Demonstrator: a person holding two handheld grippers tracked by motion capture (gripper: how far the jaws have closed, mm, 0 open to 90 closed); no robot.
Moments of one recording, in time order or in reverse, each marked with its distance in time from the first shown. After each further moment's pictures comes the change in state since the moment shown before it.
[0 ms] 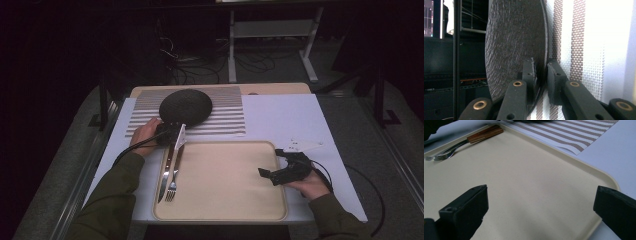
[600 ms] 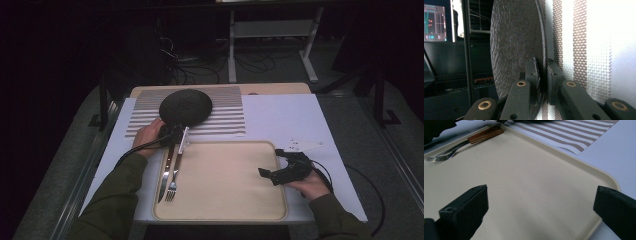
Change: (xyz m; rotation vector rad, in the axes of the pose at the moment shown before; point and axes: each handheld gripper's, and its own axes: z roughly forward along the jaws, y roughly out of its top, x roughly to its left) left arm -0.008 0.006 0.007 0.040 0.071 0.101; right arm 0.000 0.000 -0.001 -0.003 0.004 0.004
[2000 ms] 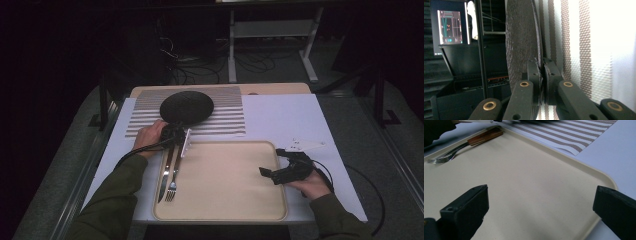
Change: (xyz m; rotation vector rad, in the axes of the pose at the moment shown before) left arm 0.000 0.014 -0.015 0.012 0.079 0.038; right arm -0.002 0.000 -0.002 -0.008 -0.001 0.009
